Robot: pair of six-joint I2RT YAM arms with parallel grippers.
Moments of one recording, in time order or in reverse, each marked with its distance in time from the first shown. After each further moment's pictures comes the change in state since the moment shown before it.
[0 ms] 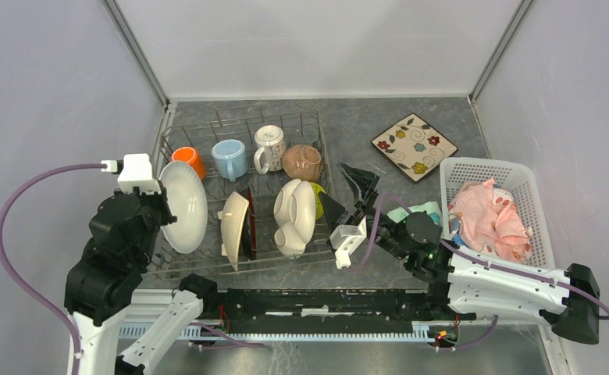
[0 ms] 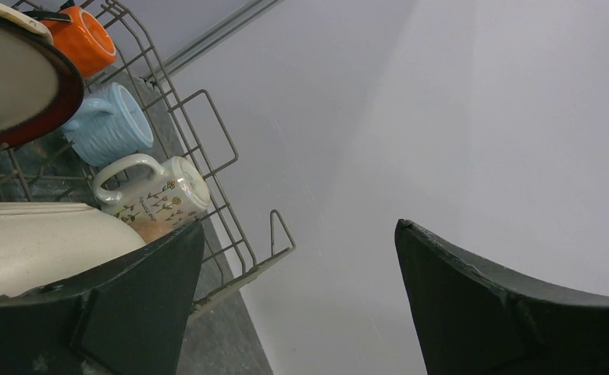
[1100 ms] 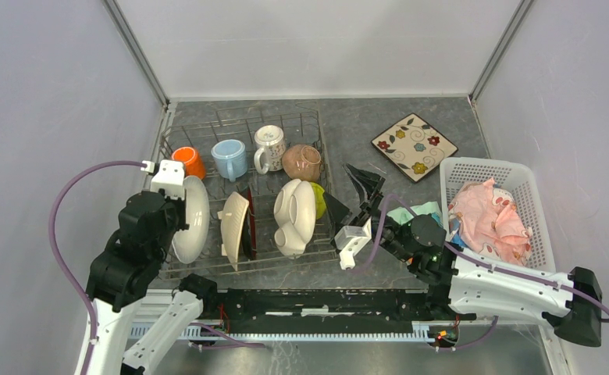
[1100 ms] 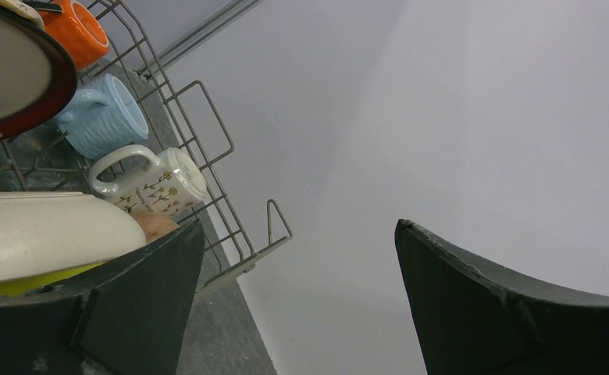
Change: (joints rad) left arm -0.001 -0.029 -0.186 0.015 0.063 0.144; right arm 0.000 -0.039 -0.032 0.000 0.025 0.001
